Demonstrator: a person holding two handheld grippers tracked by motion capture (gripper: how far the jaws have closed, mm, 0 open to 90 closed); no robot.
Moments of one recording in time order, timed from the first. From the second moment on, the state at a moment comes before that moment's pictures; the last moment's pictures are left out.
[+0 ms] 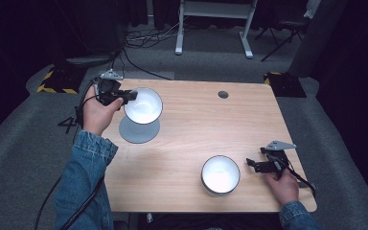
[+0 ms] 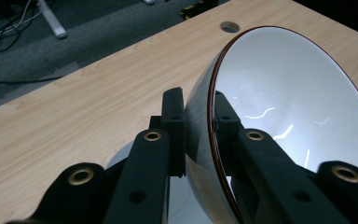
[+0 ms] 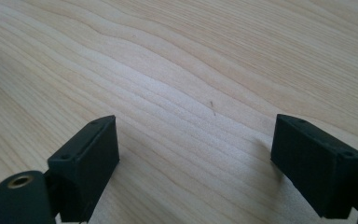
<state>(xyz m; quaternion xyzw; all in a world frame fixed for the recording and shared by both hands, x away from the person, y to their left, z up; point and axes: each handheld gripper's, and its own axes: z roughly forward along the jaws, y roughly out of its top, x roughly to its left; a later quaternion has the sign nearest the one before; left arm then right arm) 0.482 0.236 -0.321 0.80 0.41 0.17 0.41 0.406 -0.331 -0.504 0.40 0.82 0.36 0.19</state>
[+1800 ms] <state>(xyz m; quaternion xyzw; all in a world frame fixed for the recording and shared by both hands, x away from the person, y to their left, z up) 0.545 0.257 -0.440 0.79 0.48 0.09 0.36 0.406 -0.331 -0.504 0.41 0.82 0.36 0.19</state>
